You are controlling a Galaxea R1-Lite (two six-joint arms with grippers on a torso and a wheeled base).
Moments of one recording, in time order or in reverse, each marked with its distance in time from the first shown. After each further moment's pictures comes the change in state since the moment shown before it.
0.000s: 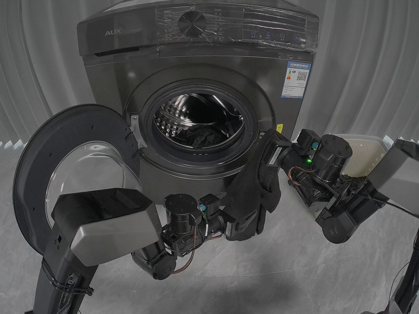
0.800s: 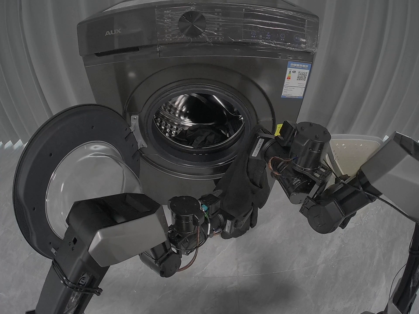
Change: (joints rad) left arm 0.016 0.093 -0.104 -0.010 0.066 0.049; right arm 0.056 0.033 -0.196 0.227 -0.098 0.040
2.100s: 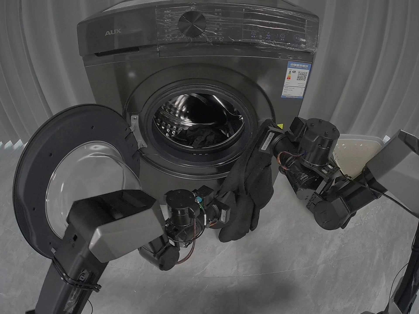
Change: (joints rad) left arm 0.039 0.029 -0.080 -0.005 0.047 -0.004; right arm -0.033 -0.020 0.019 -0.033 -0.022 0.030
